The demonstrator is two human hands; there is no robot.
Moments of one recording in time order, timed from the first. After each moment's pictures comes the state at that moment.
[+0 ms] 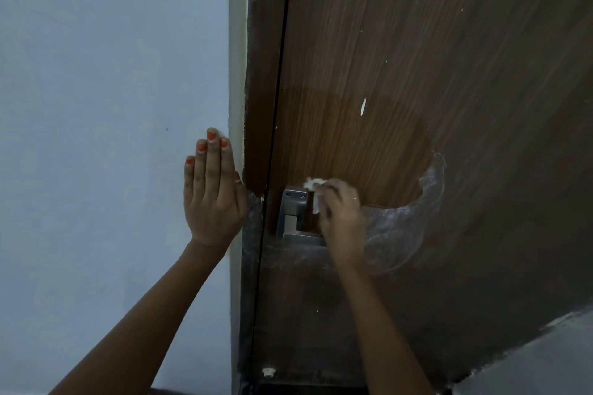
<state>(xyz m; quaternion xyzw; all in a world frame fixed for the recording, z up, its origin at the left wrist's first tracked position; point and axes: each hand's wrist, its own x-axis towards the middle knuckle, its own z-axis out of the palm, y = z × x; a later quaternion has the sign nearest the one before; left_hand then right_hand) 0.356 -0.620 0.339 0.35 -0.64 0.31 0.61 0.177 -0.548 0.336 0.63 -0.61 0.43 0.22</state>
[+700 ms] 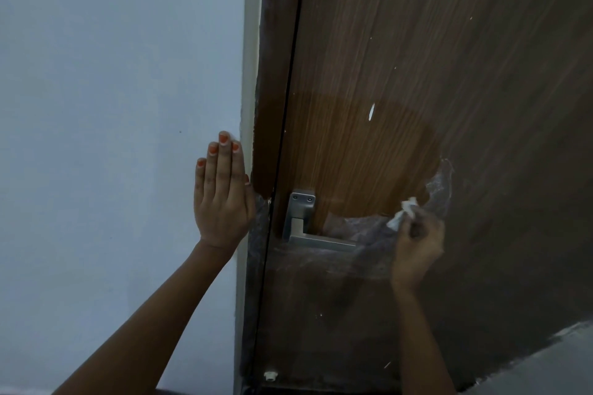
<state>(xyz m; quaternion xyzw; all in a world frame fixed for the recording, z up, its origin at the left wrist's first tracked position) 0.356 -0.618 0.340 0.34 -0.64 0.31 0.61 0.109 -0.516 0.321 0.35 -0.65 0.65 0.19</state>
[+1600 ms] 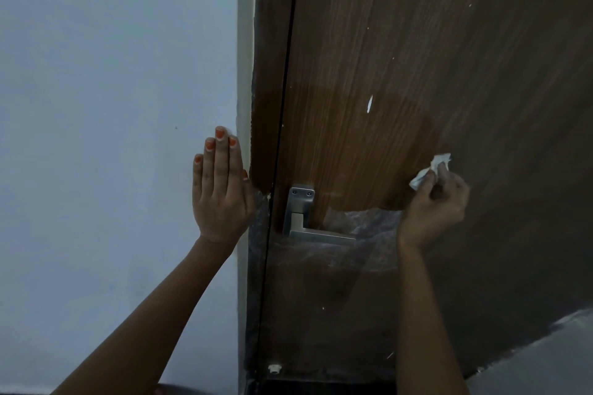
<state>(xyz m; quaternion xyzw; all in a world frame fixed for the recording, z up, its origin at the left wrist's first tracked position) 0.356 -0.620 0.338 0.34 -0.64 0.30 0.62 0.113 -0.533 0.374 0.27 -0.62 0.70 0.22</state>
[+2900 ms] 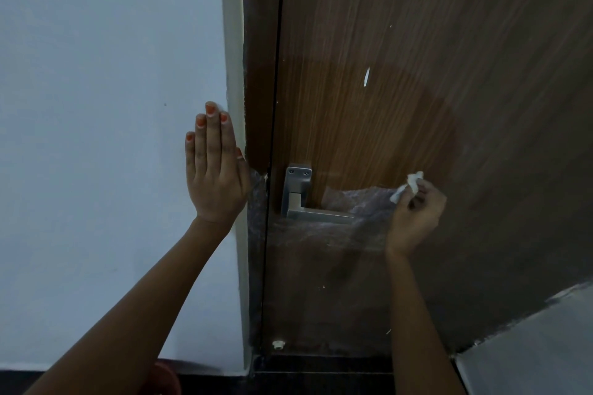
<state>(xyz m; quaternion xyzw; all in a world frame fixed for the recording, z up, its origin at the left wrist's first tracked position) 0.353 -0.618 0.342 0.38 -0.61 0.31 0.62 0.103 -0.525 0.307 0.28 -0.65 0.69 0.17</state>
